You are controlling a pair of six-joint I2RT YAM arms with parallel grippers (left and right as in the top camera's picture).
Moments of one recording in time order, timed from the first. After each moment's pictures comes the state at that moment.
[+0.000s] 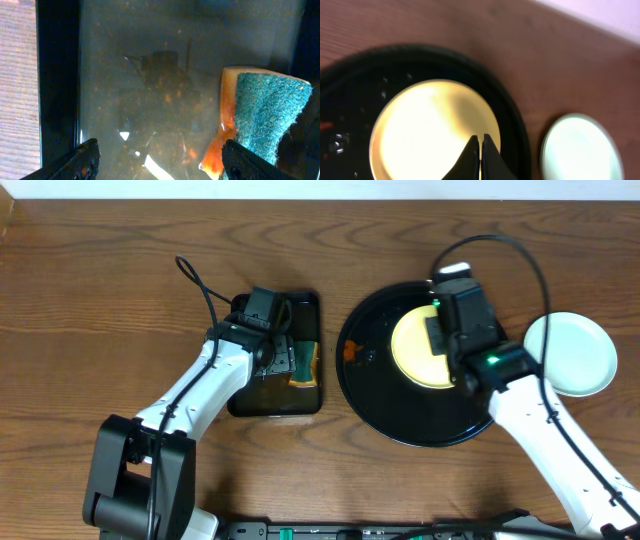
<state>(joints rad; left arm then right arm) -0.32 1.66 1.04 -0.65 -0.09 -0.43 0.37 1.39 1.04 -0.49 0.43 0.02</state>
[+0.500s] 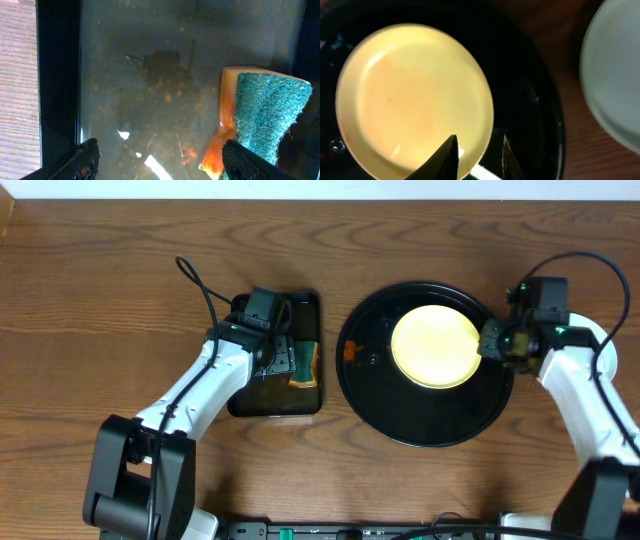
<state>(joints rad) -0.32 1.66 1.04 -0.65 -0.09 -0.43 -0.07 1.55 1.04 -0.65 -0.08 0.26</state>
